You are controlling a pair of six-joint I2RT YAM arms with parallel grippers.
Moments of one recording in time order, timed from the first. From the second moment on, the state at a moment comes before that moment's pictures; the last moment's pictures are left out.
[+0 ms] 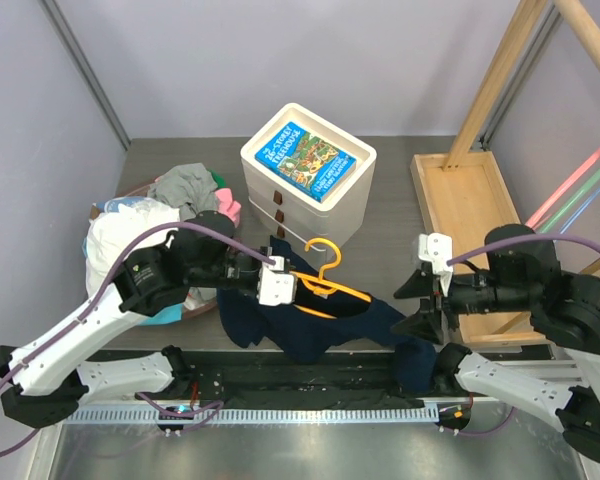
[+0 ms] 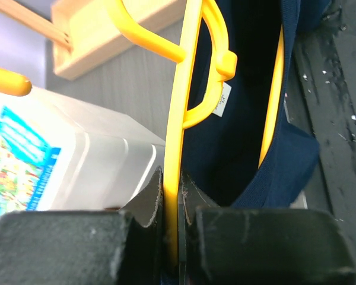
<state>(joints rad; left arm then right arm) -0.98 1.01 1.30 -0.81 0.37 0.79 0.80 0.82 1.50 -1.23 -0.51 -0.21</state>
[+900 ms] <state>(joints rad) -0.99 1.03 1.29 -0.66 0.43 0.94 0.60 0.74 1.24 -1.12 -1.04 0.26</state>
